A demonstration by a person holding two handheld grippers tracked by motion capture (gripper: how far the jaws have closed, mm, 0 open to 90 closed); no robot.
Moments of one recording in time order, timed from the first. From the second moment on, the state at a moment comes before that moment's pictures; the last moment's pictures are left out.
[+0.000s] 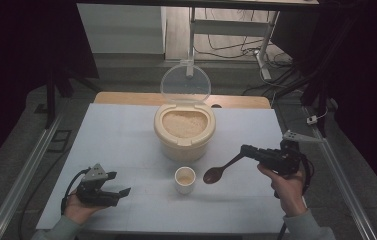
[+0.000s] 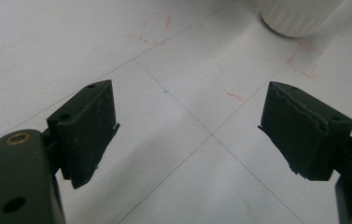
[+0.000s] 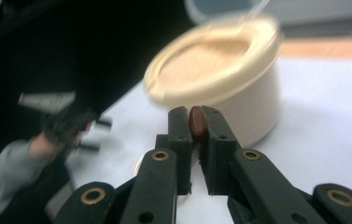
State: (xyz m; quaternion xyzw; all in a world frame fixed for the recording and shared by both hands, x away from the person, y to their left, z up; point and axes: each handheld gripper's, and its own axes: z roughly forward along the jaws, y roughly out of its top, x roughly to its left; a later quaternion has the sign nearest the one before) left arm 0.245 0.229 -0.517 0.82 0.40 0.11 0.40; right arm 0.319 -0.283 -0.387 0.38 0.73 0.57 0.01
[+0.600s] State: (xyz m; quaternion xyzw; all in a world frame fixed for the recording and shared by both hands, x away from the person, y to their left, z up) left arm 0.245 0.228 -0.516 0.82 0.40 0.11 0.40; right arm 0.332 -0.228 -0.403 0.31 0.84 0.44 -0.07
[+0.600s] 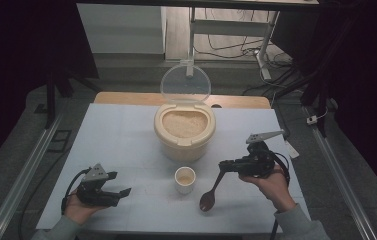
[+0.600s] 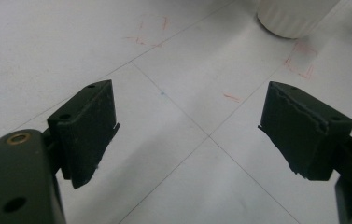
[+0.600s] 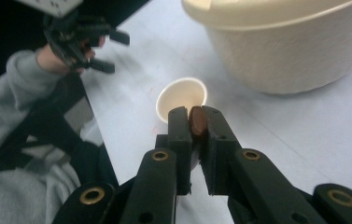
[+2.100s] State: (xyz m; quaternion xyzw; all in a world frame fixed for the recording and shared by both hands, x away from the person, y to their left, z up) left arm 0.246 0.226 -0.520 0.82 0.39 0.11 0.39; right arm 0.385 -0.200 -0.505 0.34 0.87 0.34 0.11
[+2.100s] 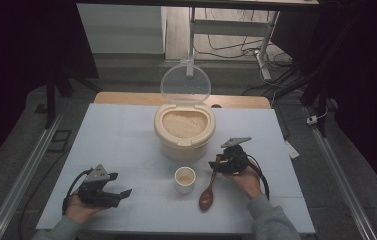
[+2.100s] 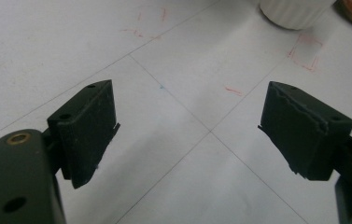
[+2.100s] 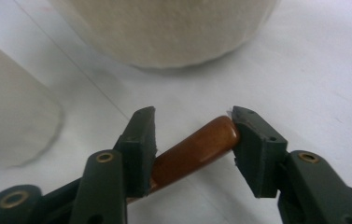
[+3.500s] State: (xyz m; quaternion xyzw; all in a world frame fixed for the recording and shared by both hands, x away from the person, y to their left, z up) left arm 0.243 0.227 -0.519 0.82 0.40 0.13 0.40; right arm 0.293 -0.302 -0.490 0.30 0.82 0.46 0.15
